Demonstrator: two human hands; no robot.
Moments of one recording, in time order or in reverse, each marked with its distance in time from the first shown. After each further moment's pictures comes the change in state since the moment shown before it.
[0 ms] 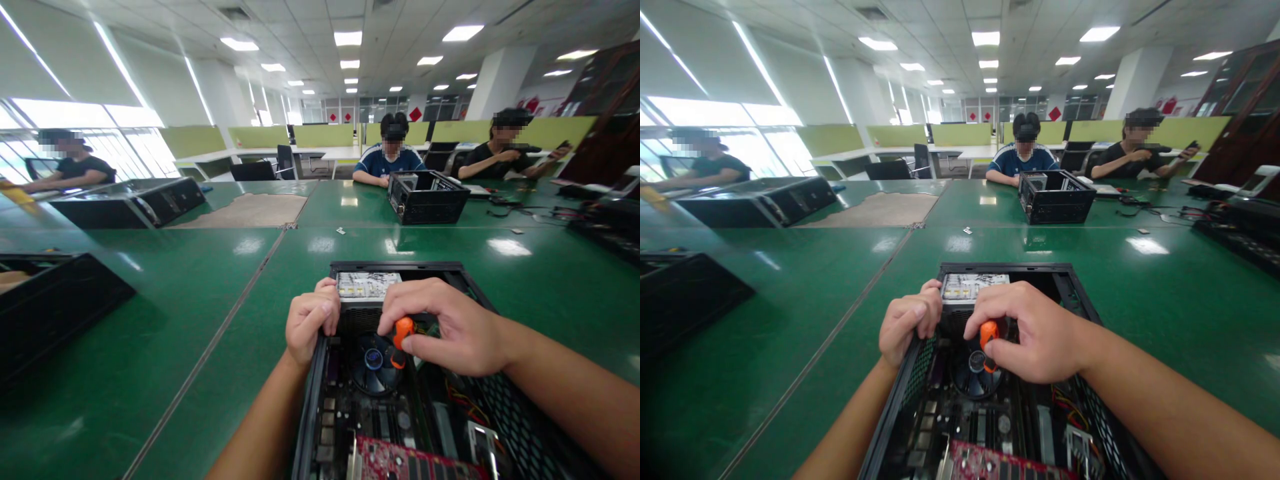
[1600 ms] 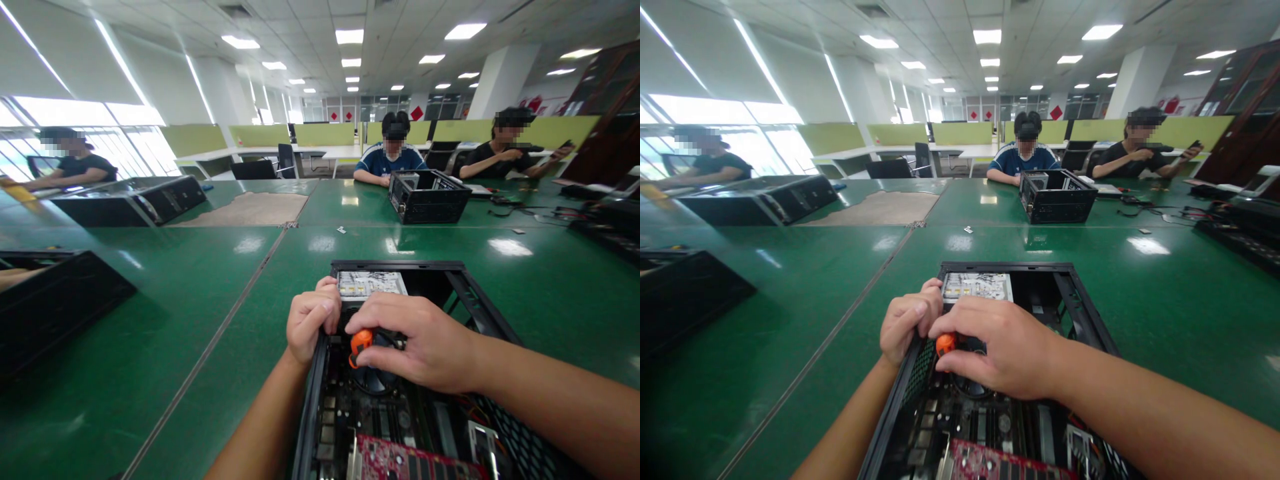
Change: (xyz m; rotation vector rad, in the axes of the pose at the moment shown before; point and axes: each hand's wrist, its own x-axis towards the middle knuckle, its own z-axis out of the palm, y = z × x) left_hand 0.000 -0.003 -0.003 0.045 0.001 -0.049; right_hand 0.011 -0.002 0.033 -0.116 0.078 -0.051
